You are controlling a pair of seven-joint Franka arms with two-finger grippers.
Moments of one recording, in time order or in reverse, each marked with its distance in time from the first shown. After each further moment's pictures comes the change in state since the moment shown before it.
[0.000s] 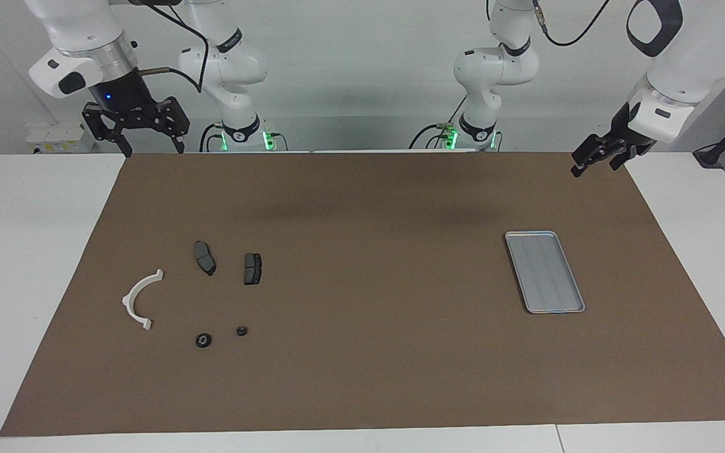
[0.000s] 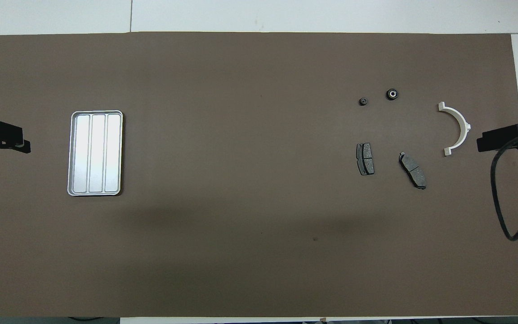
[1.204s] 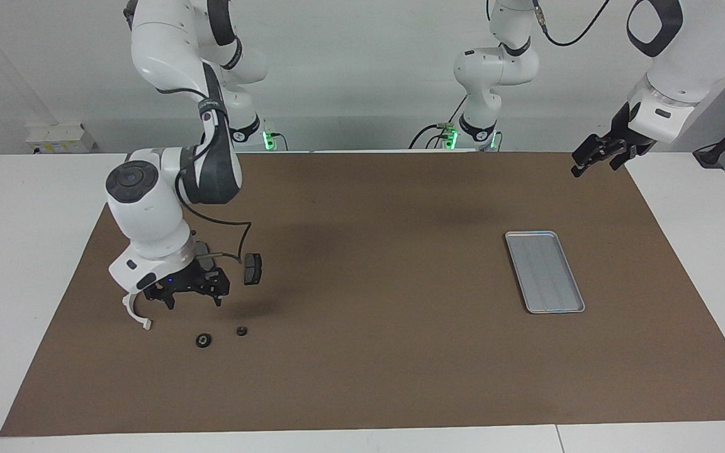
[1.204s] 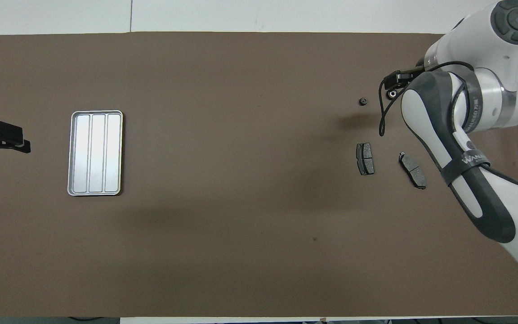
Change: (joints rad) left arm 0.000 0.000 0.000 0.000 0.000 0.000 0.000; right arm 0.074 0.489 -0.025 0.072 -0.070 0.507 0.072
